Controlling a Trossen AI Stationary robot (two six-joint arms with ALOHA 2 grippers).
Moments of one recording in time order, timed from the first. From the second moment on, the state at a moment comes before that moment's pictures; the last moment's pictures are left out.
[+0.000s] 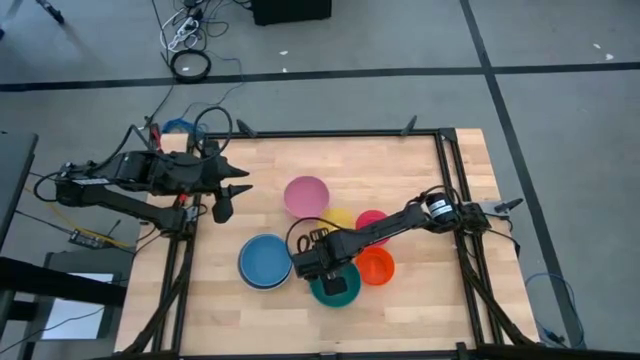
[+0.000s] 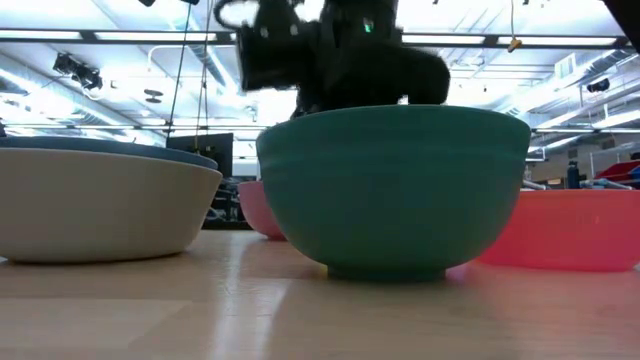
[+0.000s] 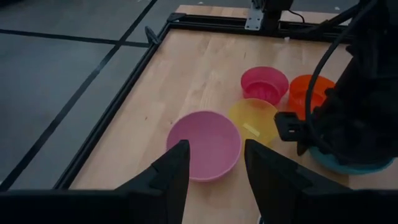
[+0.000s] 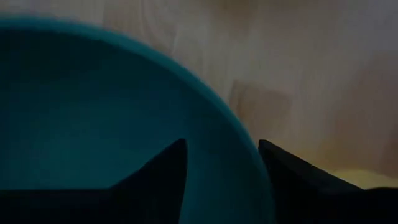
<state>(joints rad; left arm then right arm) -0.09 0.90 1.22 -0.91 -0.37 -0.17 0.29 2.27 1.89 -0.99 0.11 -0.01</state>
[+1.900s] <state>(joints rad) -0.09 0.84 1.22 -0.76 -0.37 -0.27 0.08 2.38 2.17 -0.49 -0.05 0.01</state>
